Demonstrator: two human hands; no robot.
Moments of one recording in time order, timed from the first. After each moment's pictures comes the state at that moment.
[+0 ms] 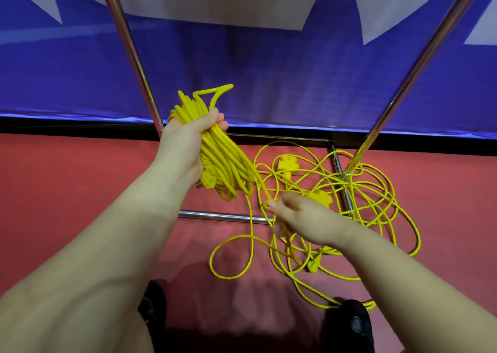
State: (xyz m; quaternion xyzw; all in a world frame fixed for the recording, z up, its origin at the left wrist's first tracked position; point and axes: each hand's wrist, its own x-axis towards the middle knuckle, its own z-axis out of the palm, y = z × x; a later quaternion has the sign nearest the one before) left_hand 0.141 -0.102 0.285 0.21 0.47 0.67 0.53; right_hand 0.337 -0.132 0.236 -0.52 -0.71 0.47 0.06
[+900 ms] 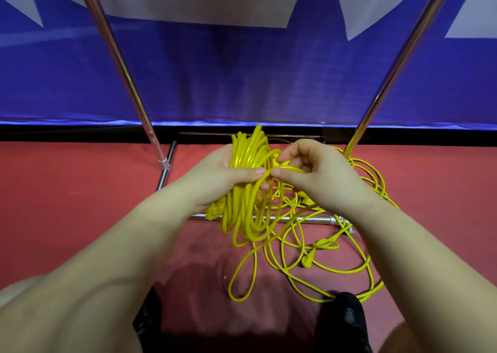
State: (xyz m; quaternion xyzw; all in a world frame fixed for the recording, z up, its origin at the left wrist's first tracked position) left_hand 0.178 -0.131 0.269 0.50 0.45 0.39 0.63; right_hand 0.358 -0.118 0.282 -0.52 -0.73 0.34 0.29
